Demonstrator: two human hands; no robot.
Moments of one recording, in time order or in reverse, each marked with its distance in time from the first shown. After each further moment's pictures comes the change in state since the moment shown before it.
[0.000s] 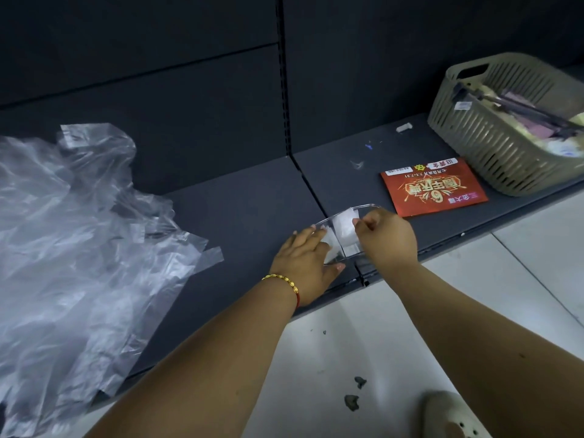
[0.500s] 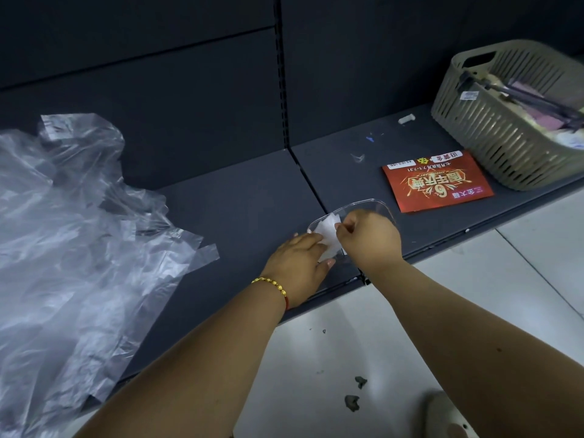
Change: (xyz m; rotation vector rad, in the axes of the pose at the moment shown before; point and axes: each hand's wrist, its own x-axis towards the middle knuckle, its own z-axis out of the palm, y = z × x) left_hand -0.002 -0.012 0.007 -0.150 0.074 0.018; right_hand 0.009 -0.006 0.027 -0.221 -0.070 -0.143
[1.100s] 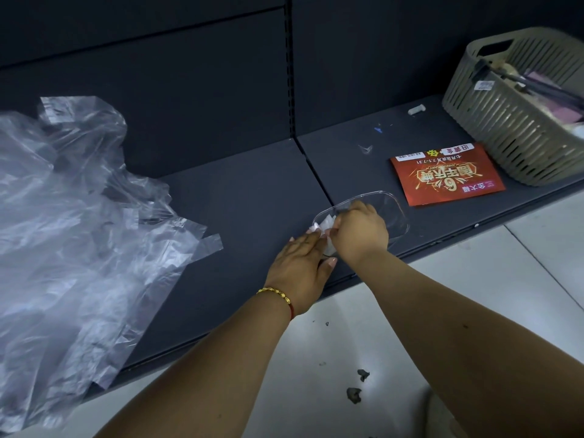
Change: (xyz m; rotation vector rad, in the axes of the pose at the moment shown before) left_hand -0.010 -0.012 0.032 -0.072 -0.001 -0.059; right_hand 0.005 -0.014 0.026 -0.114 -0.018 -0.035
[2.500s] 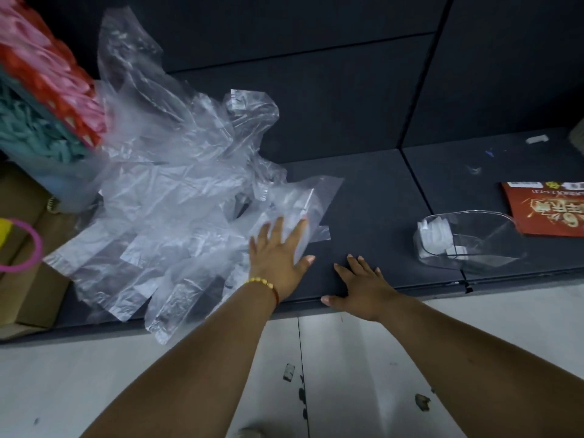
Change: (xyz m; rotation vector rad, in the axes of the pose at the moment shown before) left_hand -0.142 -0.117 -0.076 0.074 0.247 -0.512; right_hand -0.092 -0.105 0.069 -0.158 -0.693 -0.410
